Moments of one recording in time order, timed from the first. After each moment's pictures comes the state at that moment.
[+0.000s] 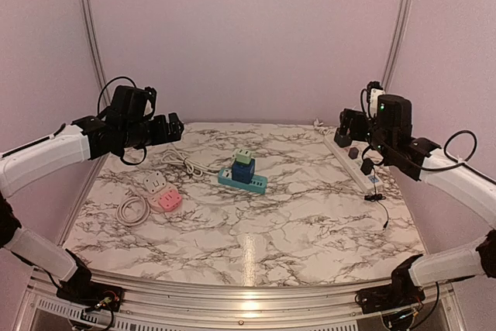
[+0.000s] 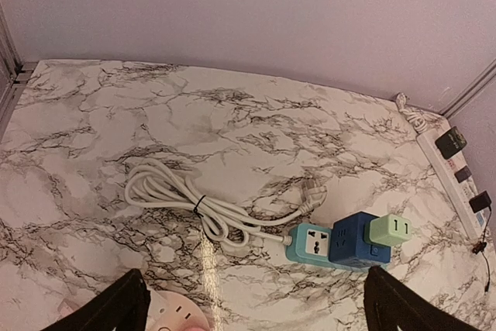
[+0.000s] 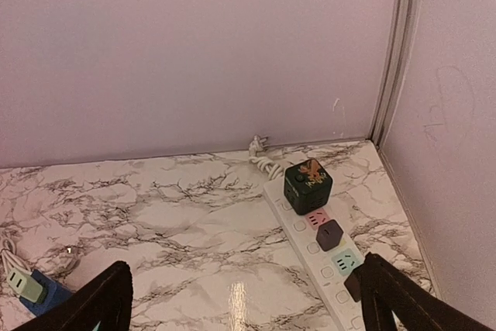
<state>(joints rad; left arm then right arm) -0.56 1.39 1.16 -0.33 -0.22 -0.48 0.42 1.15 0.96 -0.08 0.40 0.22</state>
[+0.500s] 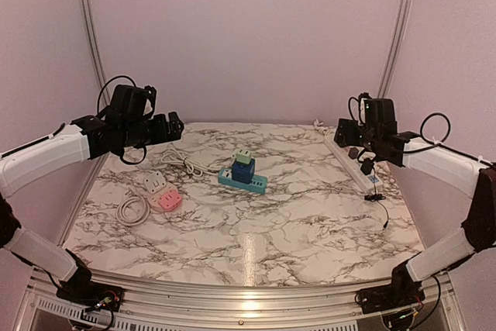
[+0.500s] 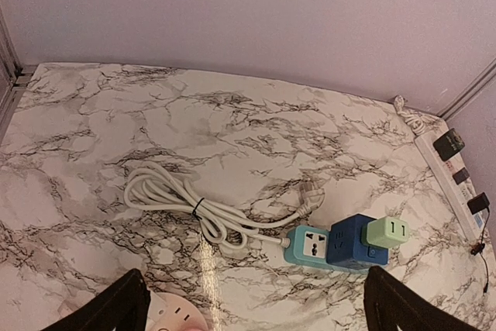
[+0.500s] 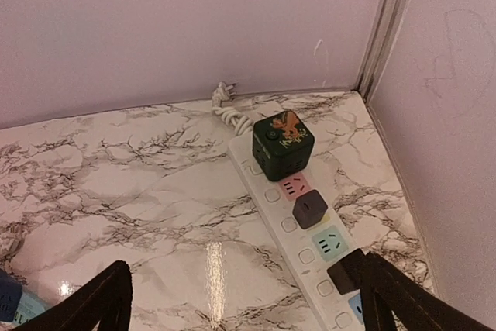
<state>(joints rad) -0.56 1.39 1.17 -0.33 -0.22 -0.48 0.33 1.37 1.01 -0.11 0.35 0.21</state>
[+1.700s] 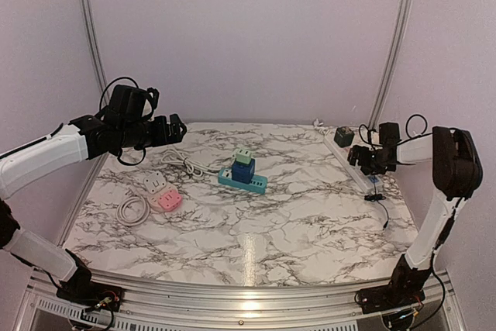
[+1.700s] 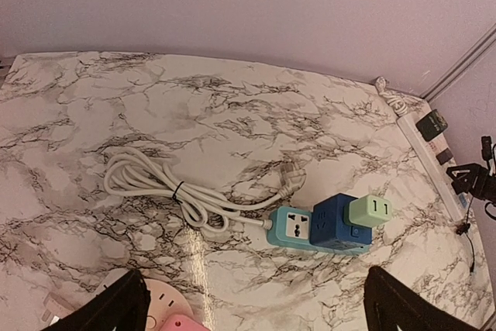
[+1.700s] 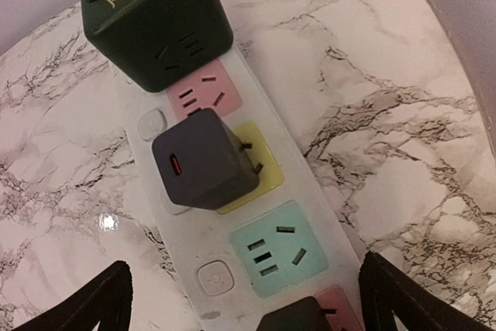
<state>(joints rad) -0.56 1.38 1.16 -0.36 -0.14 -0.48 -0.08 1.85 1.07 -0.03 -0.16 0.20</state>
